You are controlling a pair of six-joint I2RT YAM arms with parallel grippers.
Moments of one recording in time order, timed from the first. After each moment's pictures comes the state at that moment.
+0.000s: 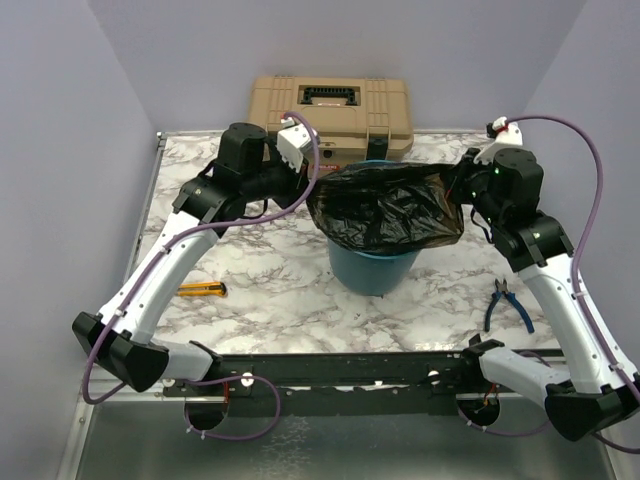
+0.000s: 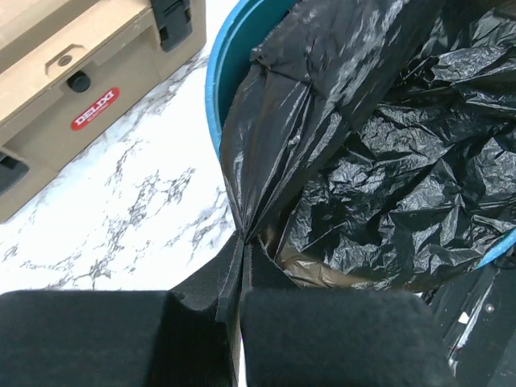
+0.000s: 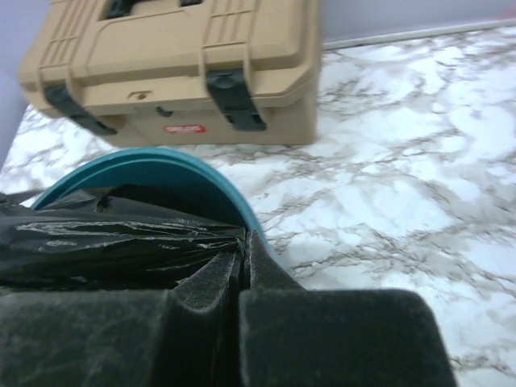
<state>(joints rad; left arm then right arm) -0.52 1.34 1.51 -0.64 0.41 0.09 0.31 1.05 1.25 -0.48 0.10 0.30</state>
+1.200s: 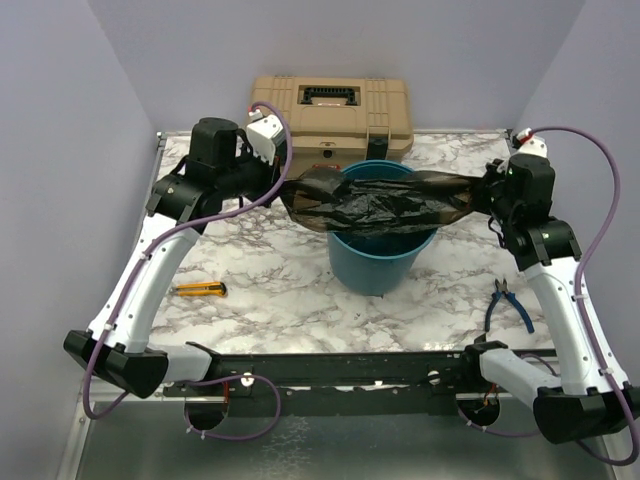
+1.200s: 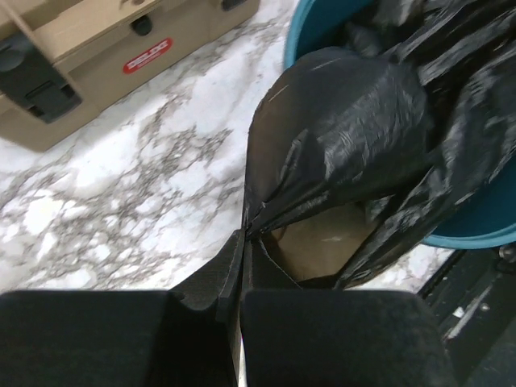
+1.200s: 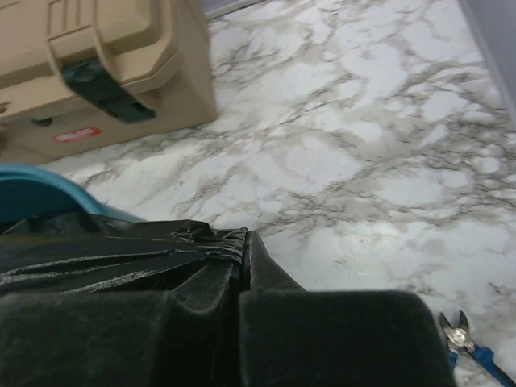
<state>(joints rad) -0.40 1.30 1.58 -0.82 0.34 0.06 0.14 1.02 1.19 -0.59 0.22 0.33</state>
